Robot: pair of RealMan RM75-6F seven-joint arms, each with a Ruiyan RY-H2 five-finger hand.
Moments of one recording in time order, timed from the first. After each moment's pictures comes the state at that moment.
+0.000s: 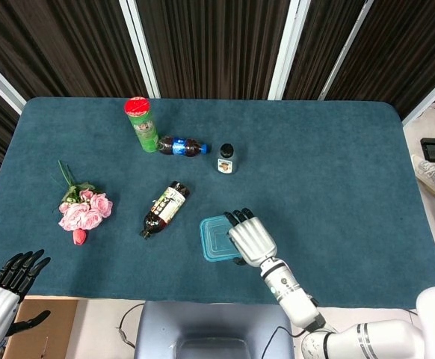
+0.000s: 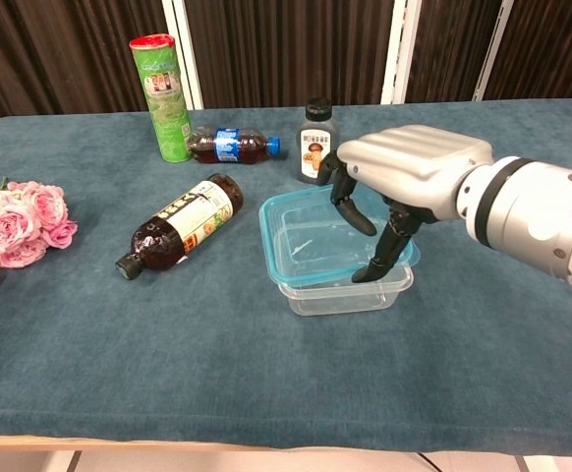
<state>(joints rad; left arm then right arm) -0.02 -1.08 0.14 -1.49 1.86 1.68 -0.11 0.74 -1.59 0.12 -1.85 -0.98 1.18 -0.89</state>
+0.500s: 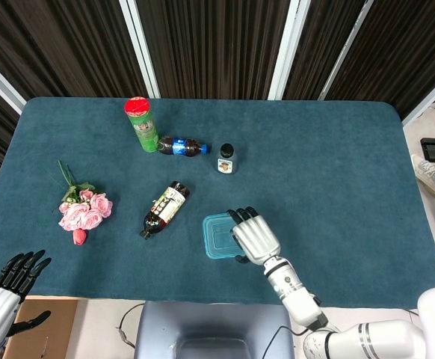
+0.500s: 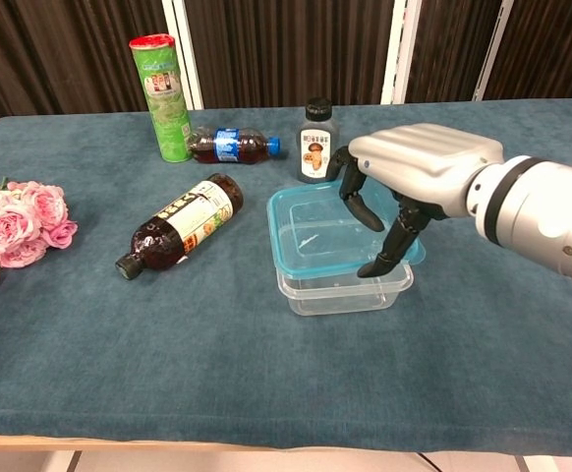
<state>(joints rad) -0.02 -1.08 0.13 -1.49 1.86 1.68 -0.11 0.73 -1.59 0.11 -1.83 -0.99 1.19 -0.84</state>
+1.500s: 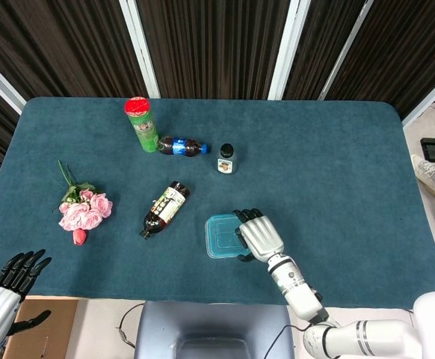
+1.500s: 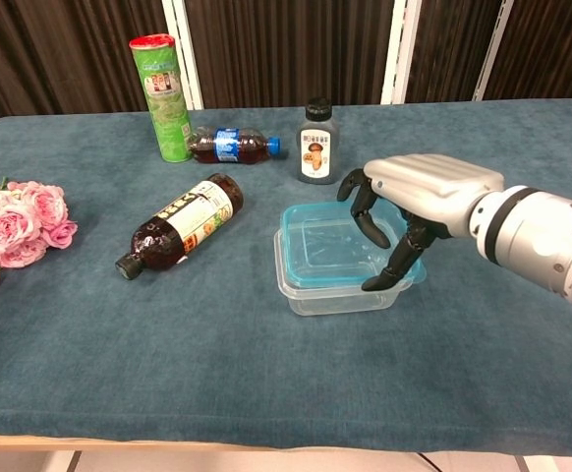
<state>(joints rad) -0.02 -1.08 0.13 -1.50 1.85 1.67 -0.11 0.70 -1.63 0.11 -1.68 -1.02 1.13 -0.64</state>
